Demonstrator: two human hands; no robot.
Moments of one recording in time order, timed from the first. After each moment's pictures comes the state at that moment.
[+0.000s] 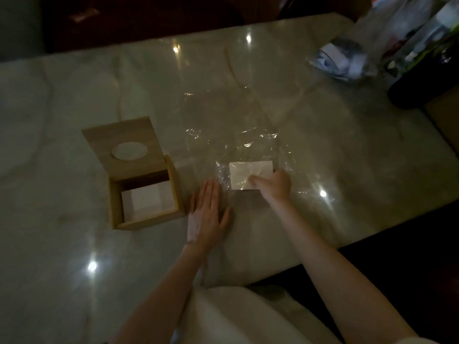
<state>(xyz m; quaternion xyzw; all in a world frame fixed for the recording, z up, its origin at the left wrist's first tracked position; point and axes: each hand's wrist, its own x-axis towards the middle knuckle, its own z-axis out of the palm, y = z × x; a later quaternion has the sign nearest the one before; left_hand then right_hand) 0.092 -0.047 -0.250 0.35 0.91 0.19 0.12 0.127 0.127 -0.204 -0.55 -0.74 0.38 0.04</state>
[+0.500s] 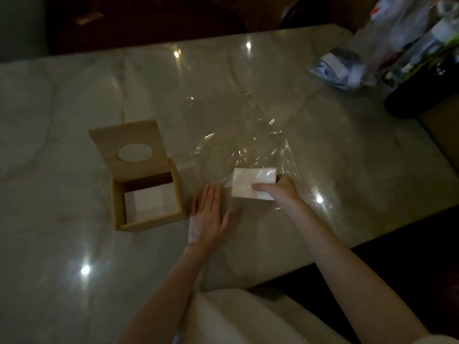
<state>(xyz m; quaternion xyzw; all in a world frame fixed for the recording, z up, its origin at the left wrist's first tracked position) 0.091 -0.048 -0.253 0.35 0.91 0.19 0.13 0.141 0.139 -0.191 -0.53 -0.66 0.54 -0.02</state>
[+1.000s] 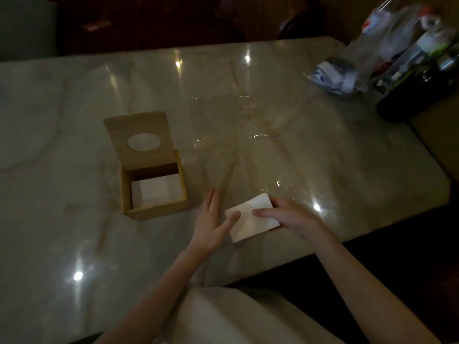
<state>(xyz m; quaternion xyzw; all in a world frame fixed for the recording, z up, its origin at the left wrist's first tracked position) 0.116 -0.075 -0.212 0.23 0.80 0.44 0.33 0.201 0.104 -0.170 -0.38 -0.66 0.62 -0.18</state>
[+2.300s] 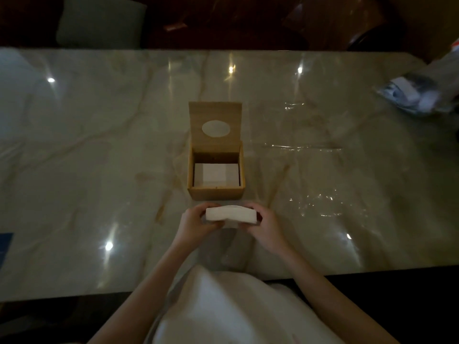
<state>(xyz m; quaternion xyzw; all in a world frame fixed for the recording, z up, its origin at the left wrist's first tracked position) 0.081 -0.197 -0.218 0.15 0.83 0.49 0.21 0.157 -0.028 -0.215 -0.19 -0.81 0.56 -0.04</state>
